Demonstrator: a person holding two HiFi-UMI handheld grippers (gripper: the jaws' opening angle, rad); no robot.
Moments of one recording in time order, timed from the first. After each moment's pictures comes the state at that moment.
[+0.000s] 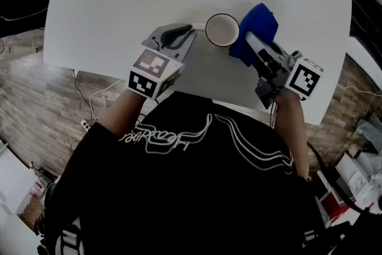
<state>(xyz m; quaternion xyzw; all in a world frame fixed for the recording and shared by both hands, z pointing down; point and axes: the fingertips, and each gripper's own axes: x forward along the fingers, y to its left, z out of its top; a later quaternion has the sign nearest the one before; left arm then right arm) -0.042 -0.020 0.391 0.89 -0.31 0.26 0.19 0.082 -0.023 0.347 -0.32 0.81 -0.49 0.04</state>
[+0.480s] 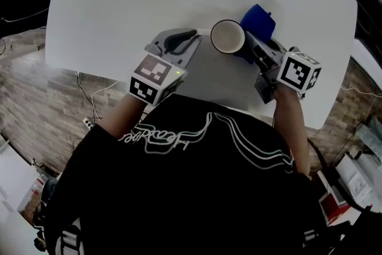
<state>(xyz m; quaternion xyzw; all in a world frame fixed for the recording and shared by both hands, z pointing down) -0.041 -0.022 0.397 0.90 -0.29 0.26 0.21 0.077 -0.042 0.400 -0.36 0.80 -0.49 -0.06</state>
